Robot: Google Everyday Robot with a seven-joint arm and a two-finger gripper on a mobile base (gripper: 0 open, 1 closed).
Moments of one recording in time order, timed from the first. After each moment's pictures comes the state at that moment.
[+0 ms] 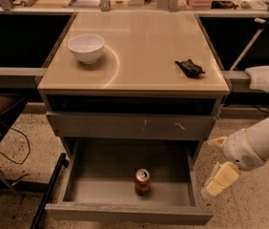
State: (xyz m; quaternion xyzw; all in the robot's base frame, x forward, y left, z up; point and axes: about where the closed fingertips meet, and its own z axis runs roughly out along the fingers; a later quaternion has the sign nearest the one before) arm 0.412 -0.207 0.695 -0.49 0.82 0.24 0.18
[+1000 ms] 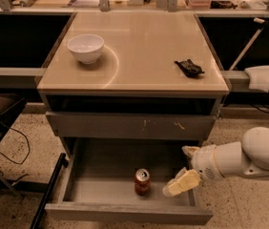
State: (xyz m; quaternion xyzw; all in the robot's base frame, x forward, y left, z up) arm 0.437 -0.127 0.640 -0.41 0.81 0.30 0.28
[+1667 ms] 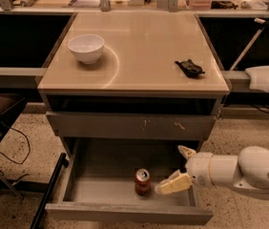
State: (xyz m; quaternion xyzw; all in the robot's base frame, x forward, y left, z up) arm 0.452 -0.111 0.622 -0.38 0.79 0.31 0.37
